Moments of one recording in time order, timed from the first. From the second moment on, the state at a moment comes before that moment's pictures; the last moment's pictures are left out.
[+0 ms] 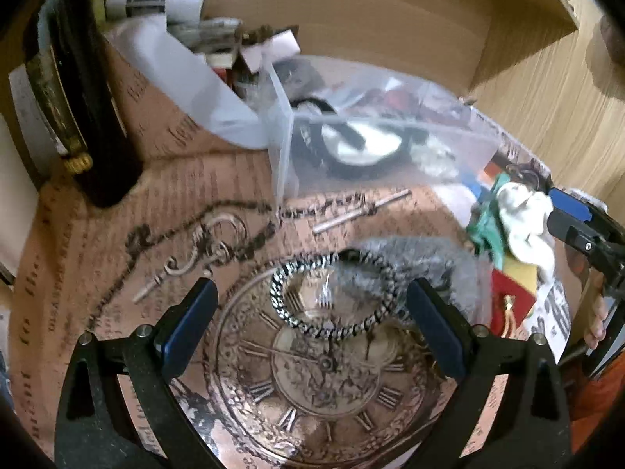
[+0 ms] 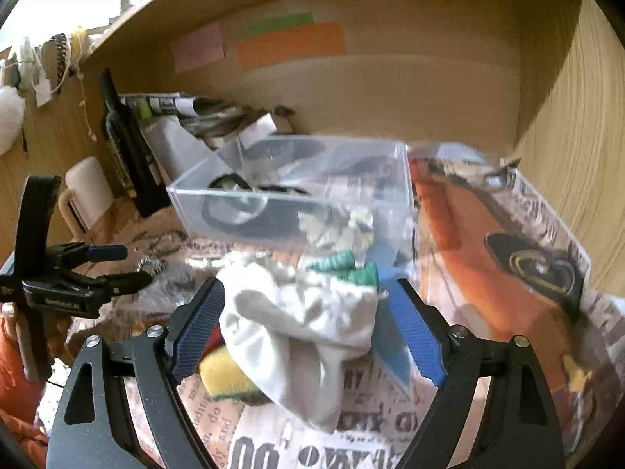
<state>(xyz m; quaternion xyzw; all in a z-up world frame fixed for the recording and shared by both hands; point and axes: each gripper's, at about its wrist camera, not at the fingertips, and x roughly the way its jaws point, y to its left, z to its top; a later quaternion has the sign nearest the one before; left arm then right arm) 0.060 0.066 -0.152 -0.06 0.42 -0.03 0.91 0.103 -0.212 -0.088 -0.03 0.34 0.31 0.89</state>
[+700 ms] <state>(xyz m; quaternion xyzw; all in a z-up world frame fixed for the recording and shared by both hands) 0.059 0.074 -0.160 -0.08 0.41 -0.04 0.91 0.110 -0.212 -0.111 0.00 0.38 0.32 0.87</state>
